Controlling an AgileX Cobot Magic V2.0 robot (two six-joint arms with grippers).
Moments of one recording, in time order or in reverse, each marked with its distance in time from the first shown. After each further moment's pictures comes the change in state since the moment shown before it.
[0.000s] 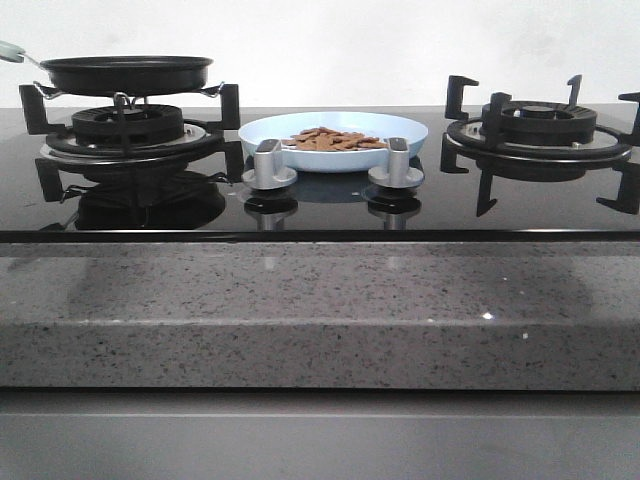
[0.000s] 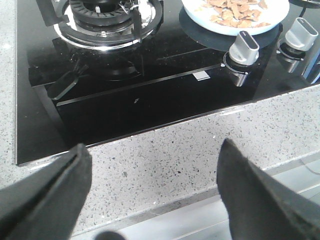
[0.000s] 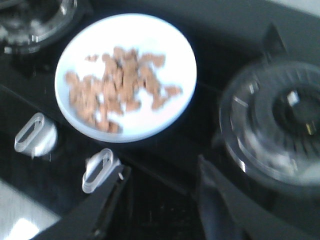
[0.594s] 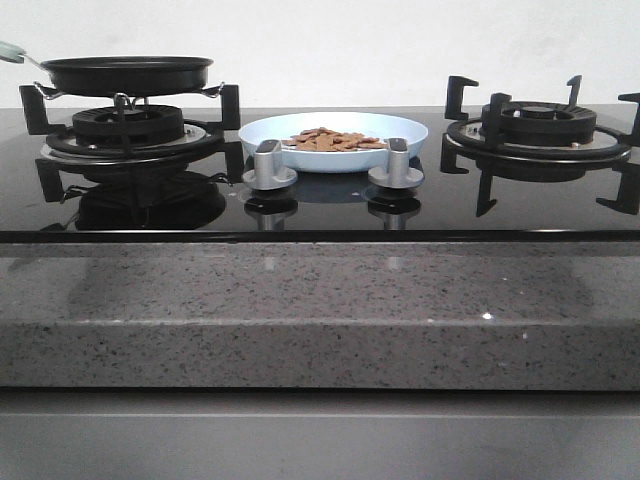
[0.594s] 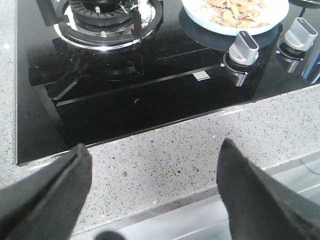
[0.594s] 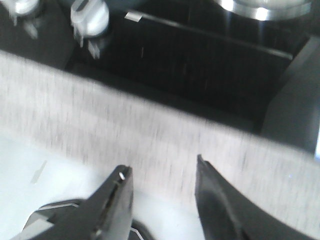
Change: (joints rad) left arm 0.000 0.000 0.000 0.001 0.000 0.000; right arm -0.002 -0.695 0.679 -0.117 -0.005 0.135
